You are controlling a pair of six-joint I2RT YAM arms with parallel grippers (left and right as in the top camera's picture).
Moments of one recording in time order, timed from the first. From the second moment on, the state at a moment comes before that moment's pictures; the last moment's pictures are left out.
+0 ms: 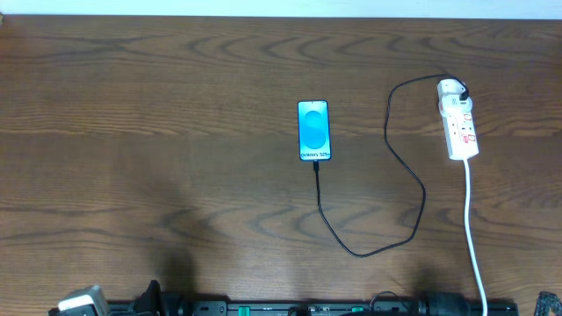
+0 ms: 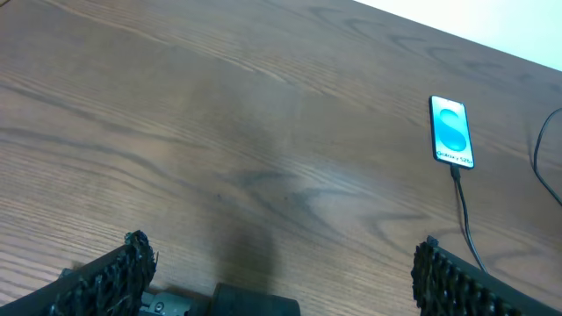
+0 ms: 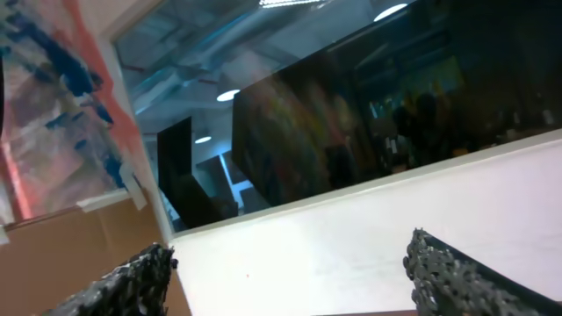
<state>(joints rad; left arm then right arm) 0.03 0.24 1.27 -1.61 -0.04 -0.26 -0.05 0.02 1.17 -0.67 -0.33 0.54</state>
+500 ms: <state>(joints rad) 0.03 0.24 1.27 -1.61 -0.04 -0.26 -0.04 0.02 1.16 -0.68 -0.38 0.25</state>
